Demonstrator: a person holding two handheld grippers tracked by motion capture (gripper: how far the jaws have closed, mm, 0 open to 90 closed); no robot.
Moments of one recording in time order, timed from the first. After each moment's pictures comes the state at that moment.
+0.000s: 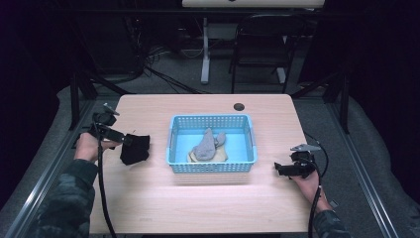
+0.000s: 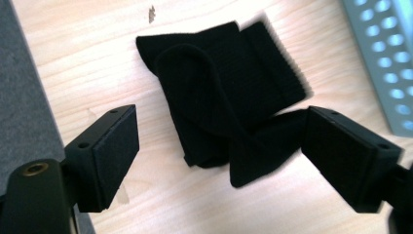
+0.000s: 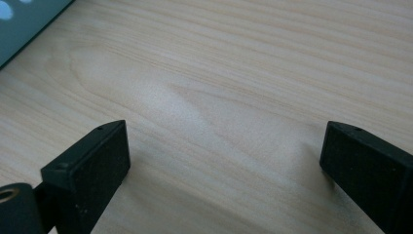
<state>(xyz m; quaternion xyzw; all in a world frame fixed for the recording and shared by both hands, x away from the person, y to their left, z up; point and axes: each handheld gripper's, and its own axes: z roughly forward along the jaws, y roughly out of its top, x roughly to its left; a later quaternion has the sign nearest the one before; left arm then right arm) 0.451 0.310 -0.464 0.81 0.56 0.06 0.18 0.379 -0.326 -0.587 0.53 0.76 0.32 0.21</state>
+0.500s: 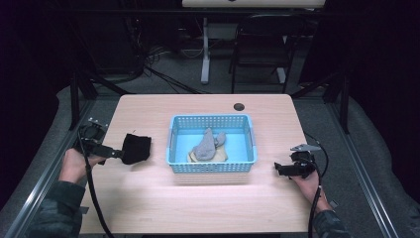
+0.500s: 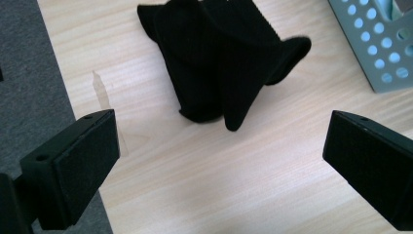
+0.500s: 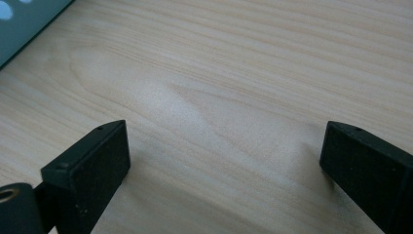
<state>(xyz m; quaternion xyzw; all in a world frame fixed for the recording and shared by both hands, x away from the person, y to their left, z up) 0.392 0.324 -0.463 0.80 0.55 0.09 0.21 0.379 -0.326 -0.587 0.53 0.76 0.32 0.21</state>
